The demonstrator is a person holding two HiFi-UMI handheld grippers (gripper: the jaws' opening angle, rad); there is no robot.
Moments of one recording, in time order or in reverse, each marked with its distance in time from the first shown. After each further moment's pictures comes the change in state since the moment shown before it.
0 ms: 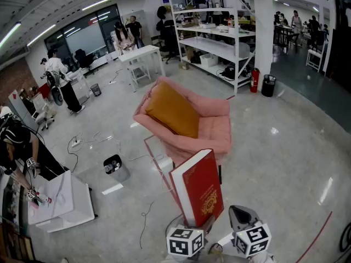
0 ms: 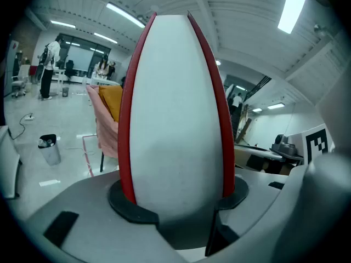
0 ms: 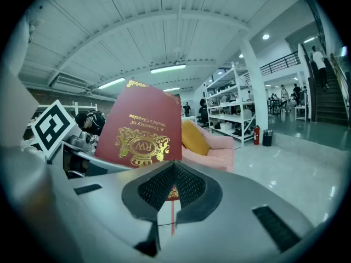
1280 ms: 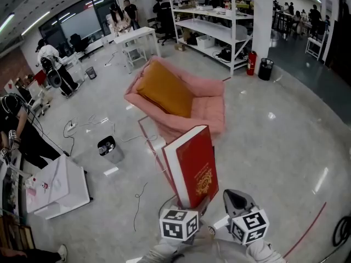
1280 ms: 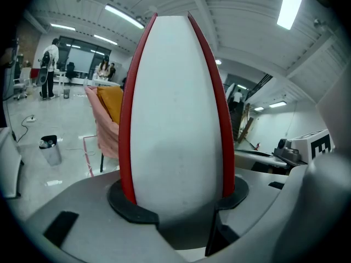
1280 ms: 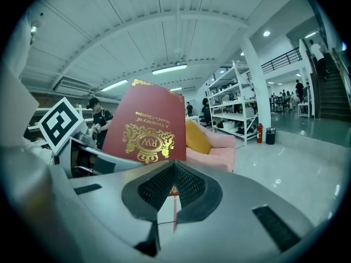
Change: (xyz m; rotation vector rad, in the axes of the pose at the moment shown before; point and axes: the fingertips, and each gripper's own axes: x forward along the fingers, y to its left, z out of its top) left arm 0.007 -0.025 -0.003 0.009 0.002 0.019; right arm -0.024 -0.011 -0.010 0.015 -0.006 0.037
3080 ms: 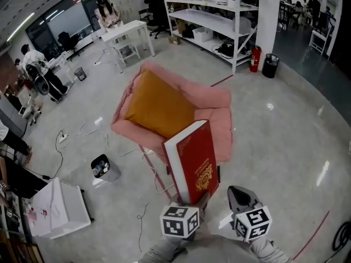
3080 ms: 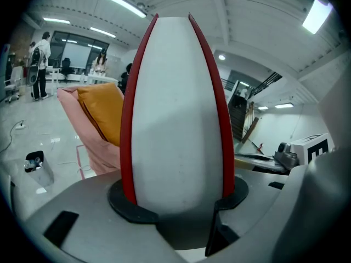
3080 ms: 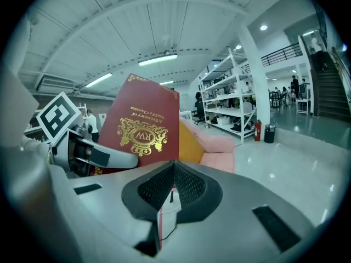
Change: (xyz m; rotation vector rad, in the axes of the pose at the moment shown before) left arm 0.178 0.152 0.175 -0.006 0.056 -0.006; right arm 0.242 -0.125 0.088 0.037 0.067 -0.063
